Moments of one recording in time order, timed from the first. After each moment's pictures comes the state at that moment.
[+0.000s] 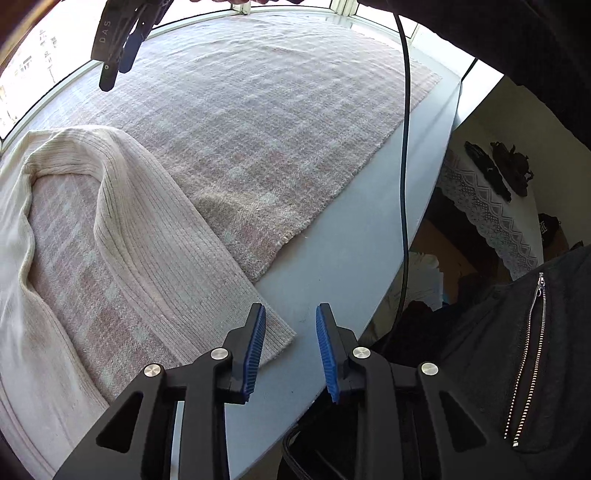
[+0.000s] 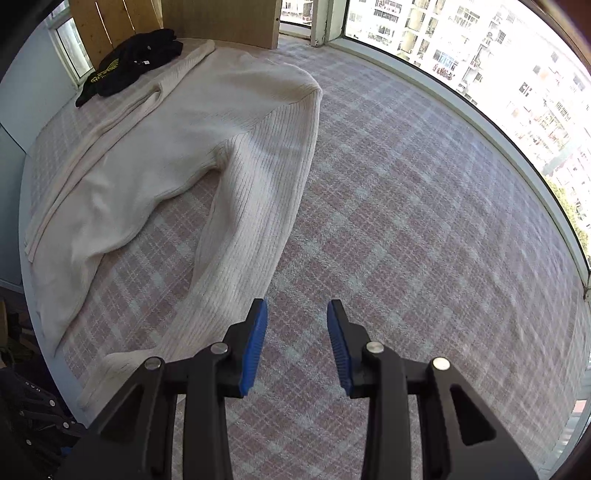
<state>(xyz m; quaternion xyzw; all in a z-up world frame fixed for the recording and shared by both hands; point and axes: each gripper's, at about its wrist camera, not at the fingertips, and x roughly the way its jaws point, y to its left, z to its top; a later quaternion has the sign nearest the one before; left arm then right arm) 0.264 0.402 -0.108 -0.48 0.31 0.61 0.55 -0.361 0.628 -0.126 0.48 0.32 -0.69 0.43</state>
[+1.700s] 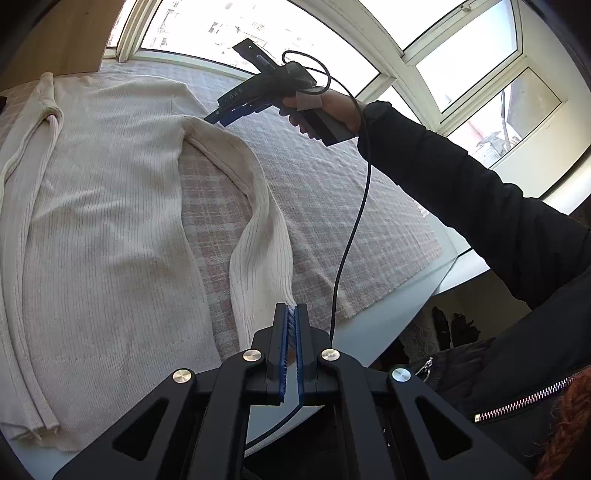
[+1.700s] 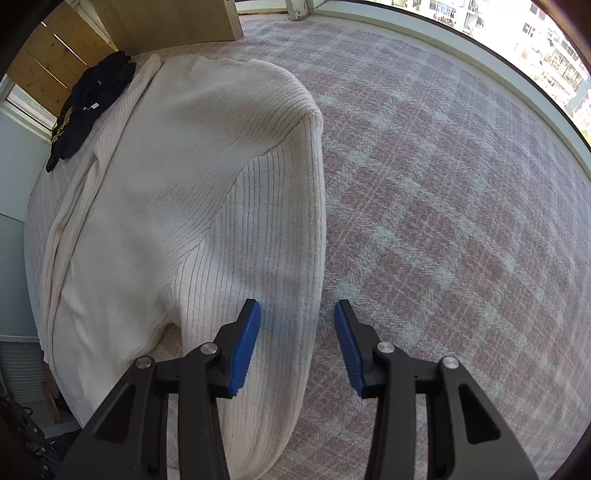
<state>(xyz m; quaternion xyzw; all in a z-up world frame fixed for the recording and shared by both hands) 0.143 0.264 -0.057 -0.51 -0.03 0.68 0.52 -0.440 0.499 -0.179 0.58 0.25 -0.64 0.43</state>
